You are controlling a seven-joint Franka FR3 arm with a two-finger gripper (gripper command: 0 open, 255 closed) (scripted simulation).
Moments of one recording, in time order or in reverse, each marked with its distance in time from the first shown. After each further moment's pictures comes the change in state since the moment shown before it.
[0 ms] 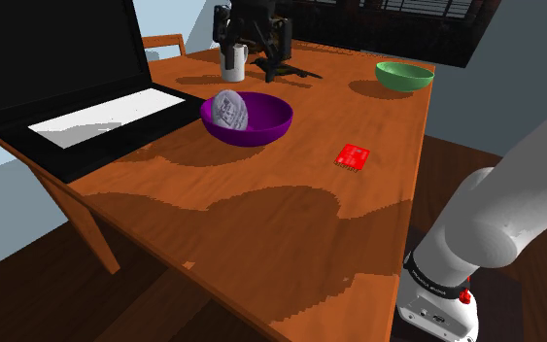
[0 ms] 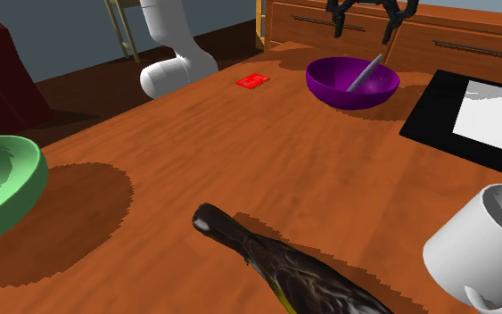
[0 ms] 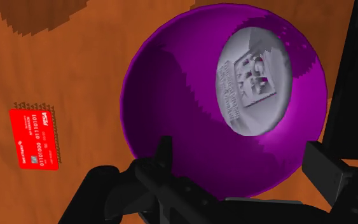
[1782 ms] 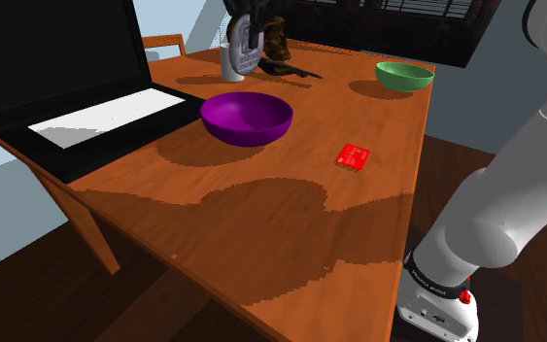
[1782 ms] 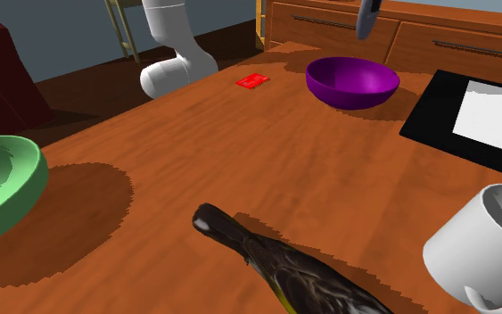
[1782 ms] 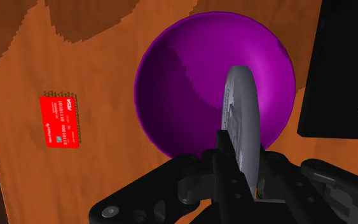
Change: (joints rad) arm 0.002 0.090 0.013 0.266 -0.030 -0.182 0.022
